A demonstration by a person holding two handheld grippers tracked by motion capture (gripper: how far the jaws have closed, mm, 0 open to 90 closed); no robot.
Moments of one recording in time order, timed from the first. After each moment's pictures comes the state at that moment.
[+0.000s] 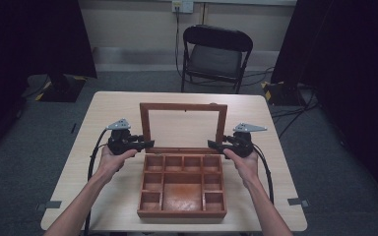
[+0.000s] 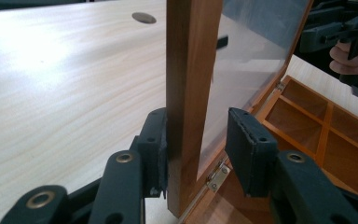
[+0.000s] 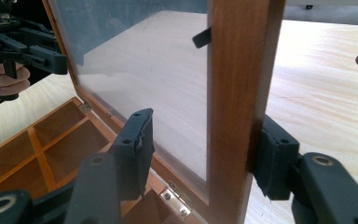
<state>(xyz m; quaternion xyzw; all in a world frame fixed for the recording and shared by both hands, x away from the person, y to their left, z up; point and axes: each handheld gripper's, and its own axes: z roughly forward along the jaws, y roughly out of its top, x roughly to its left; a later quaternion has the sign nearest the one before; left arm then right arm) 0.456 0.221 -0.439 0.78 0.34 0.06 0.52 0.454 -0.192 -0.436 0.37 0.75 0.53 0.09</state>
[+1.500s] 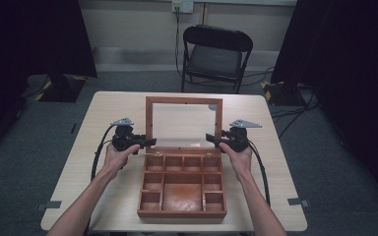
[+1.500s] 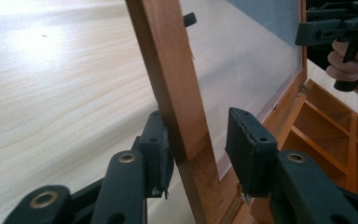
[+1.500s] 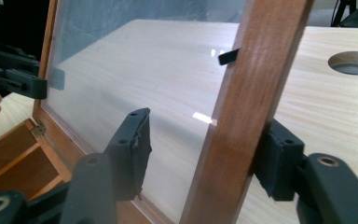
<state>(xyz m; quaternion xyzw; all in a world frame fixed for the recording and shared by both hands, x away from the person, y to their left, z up) 0.480 0.217 -0.458 0.77 0.37 0.03 0.51 0.480 -0.184 -0.452 0.41 0.73 0.53 0.12</state>
